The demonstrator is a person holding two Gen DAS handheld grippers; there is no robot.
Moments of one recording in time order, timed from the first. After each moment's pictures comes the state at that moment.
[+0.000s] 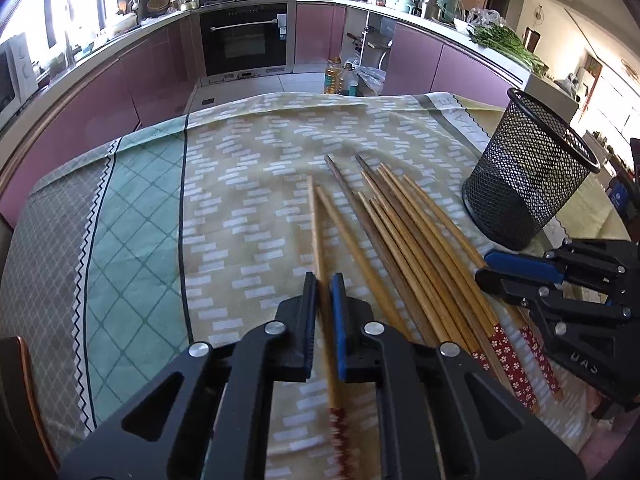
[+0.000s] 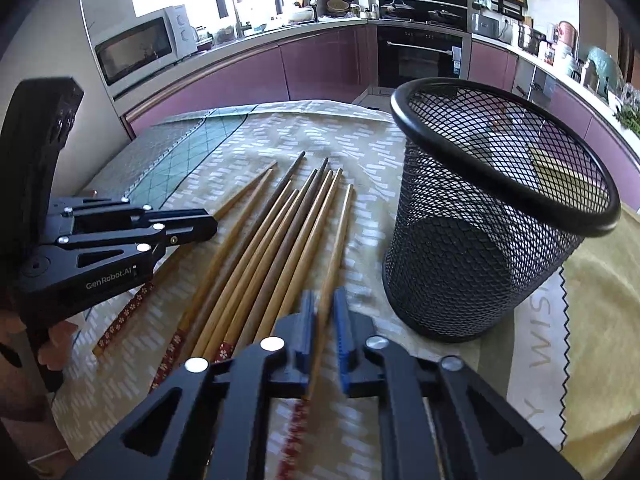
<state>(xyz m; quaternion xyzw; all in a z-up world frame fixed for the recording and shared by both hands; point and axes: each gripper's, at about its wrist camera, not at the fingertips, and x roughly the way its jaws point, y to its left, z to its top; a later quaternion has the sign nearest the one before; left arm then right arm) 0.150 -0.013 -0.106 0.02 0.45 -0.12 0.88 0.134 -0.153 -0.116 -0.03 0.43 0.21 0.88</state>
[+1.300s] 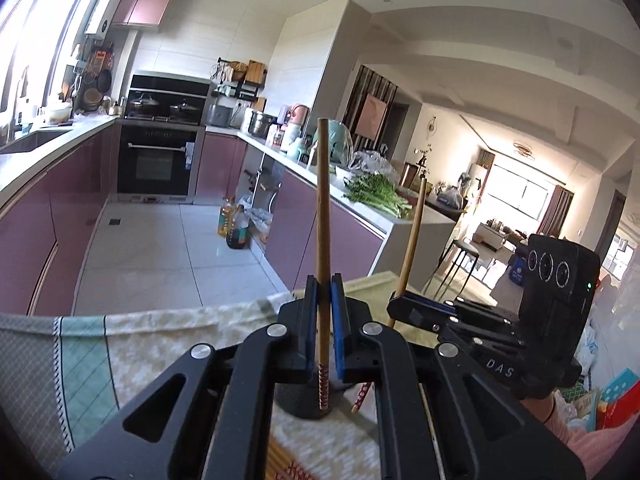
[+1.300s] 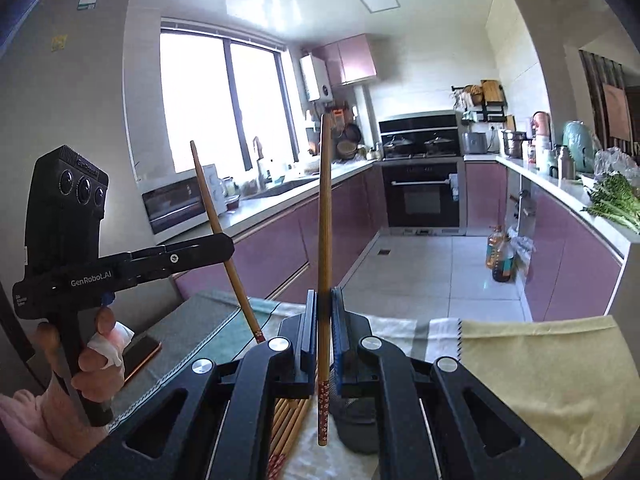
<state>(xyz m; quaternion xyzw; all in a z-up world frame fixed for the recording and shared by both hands) 0.104 -0.055 0.104 -0.09 0.21 -0.30 0.93 0.104 -0.250 0.039 0.05 0.18 0.25 0.95</state>
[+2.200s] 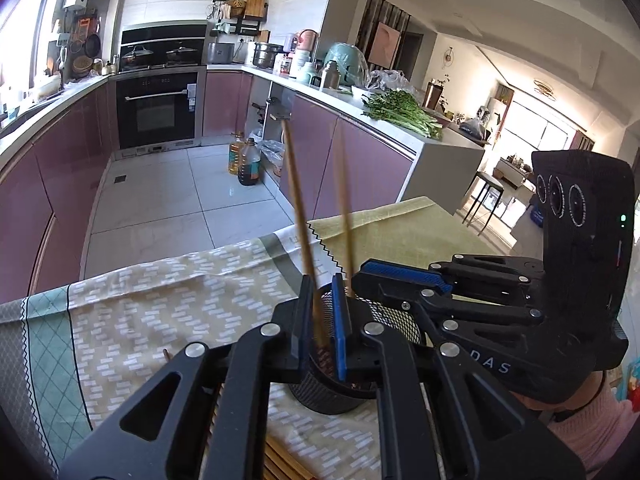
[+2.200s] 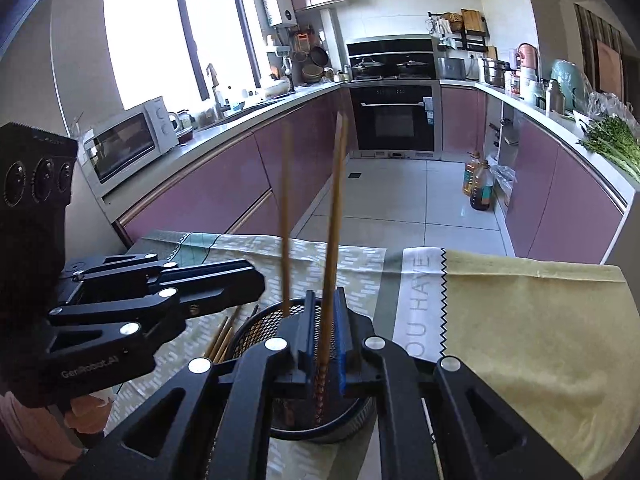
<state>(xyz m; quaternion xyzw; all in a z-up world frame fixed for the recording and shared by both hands) 0.188 -0.113 0.001 -0.01 0.33 -0.28 0.90 0.177 -0.239 -0.027 0.03 0.33 0.21 0.92</state>
